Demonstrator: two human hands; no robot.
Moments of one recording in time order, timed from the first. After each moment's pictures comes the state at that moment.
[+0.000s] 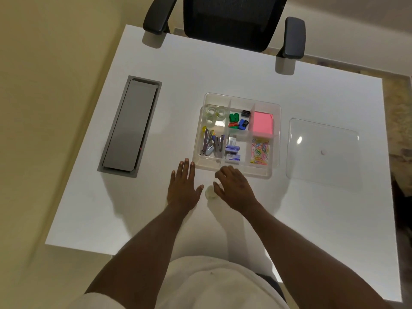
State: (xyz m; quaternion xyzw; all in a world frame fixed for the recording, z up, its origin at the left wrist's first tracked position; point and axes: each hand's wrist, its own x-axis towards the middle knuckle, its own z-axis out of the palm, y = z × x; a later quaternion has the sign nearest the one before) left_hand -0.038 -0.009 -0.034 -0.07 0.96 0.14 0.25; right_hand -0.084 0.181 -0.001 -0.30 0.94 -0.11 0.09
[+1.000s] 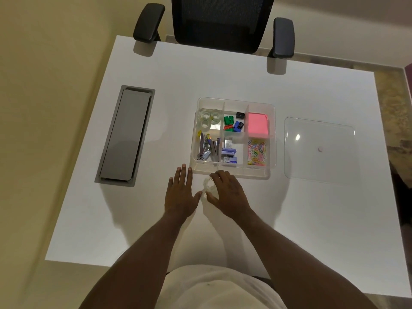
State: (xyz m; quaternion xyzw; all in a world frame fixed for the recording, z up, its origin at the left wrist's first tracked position) left_hand -0.037 -0.011 -0.040 -0.06 0.96 0.12 0.25; right_hand -0.068 0.168 -0.007 -0.21 0.95 -0.17 0.12
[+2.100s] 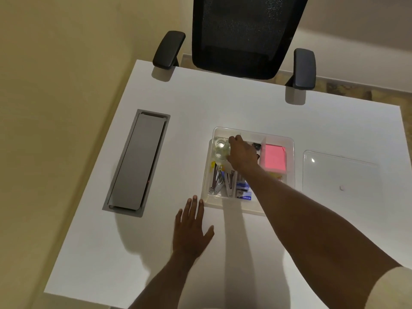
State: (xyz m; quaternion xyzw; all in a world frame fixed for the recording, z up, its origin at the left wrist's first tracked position) left_hand -0.031 -0.017 -0.073 -0.07 0.97 0.16 0.19; right_hand -0.300 0.111 0.029 -0.13 0.98 -0.02 0.16
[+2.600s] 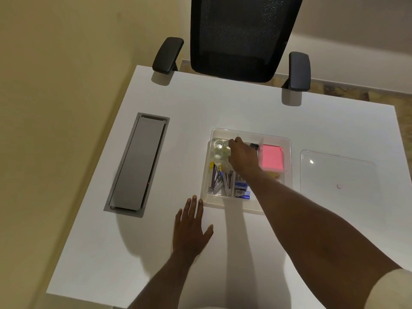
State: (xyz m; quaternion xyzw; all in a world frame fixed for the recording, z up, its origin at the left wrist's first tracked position) left_hand -0.035 -0.017 -0.062 -0.07 0.96 0.17 0.21; right_hand -0.290 0.121 0.038 -0.15 0.98 -0.04 0.14
